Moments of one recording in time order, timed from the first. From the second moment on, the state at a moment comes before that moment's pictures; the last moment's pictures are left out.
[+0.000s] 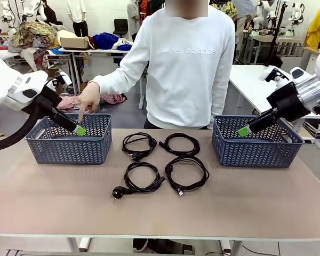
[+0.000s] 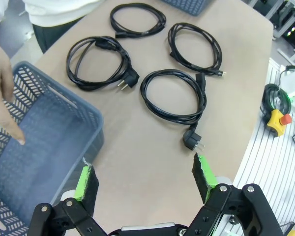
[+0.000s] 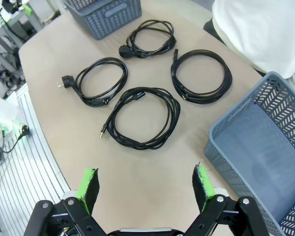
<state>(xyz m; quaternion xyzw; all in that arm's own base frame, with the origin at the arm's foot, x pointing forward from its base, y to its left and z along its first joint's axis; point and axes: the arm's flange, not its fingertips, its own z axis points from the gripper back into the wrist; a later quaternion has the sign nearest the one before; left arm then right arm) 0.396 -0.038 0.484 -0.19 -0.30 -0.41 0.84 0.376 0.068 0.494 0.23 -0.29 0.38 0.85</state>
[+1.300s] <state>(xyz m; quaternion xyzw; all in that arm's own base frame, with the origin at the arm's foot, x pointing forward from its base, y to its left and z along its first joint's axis) 0.408 -0.177 0.426 -0.16 -0.15 -0.57 0.79 0.376 0.069 0.494 0.23 -0.29 0.38 0.85</state>
